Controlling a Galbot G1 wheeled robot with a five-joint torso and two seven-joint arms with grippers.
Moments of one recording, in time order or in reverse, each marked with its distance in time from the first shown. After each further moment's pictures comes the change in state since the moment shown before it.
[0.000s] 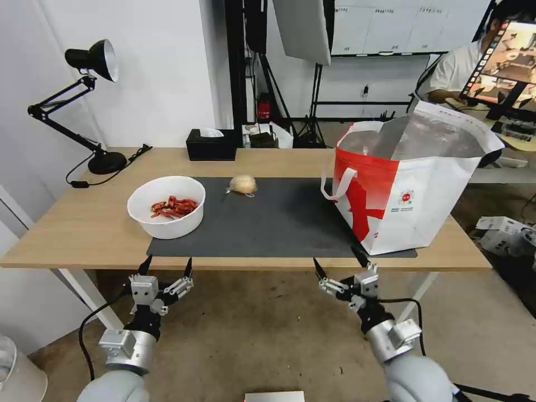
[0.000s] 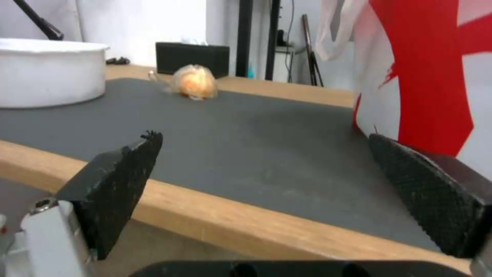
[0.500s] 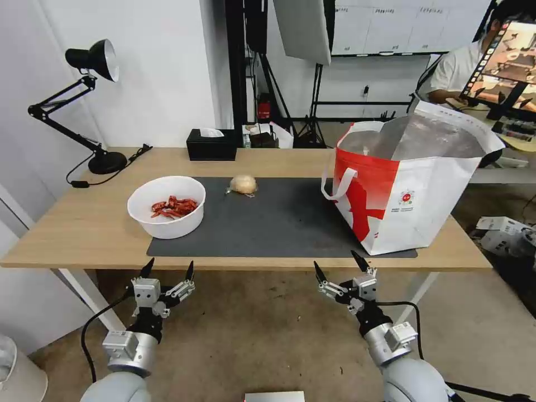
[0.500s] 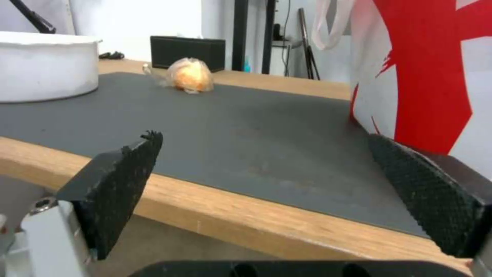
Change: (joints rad) left arm -0.001 0.000 0.002 0.009 0.002 0.000 0.001; right arm 0.006 -0.004 -0.007 -0.004 0.008 -0.007 0.015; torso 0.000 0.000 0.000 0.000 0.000
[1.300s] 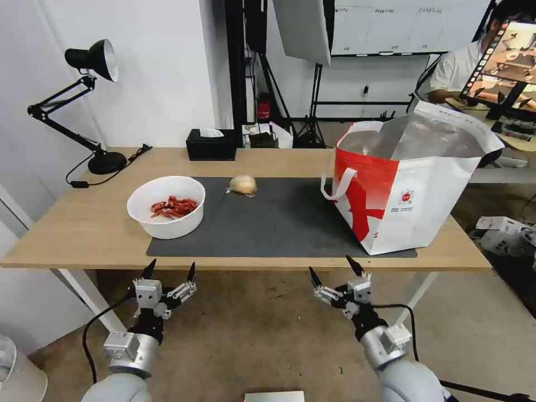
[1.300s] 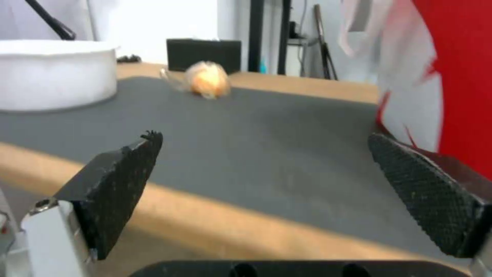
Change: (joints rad) left arm -0.015 0.022 0.024 -0.001 0.001 -0.003 0.006; right arm 0.139 -0.033 -0.081 -0.014 0.106 -0.054 -0.024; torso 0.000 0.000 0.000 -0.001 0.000
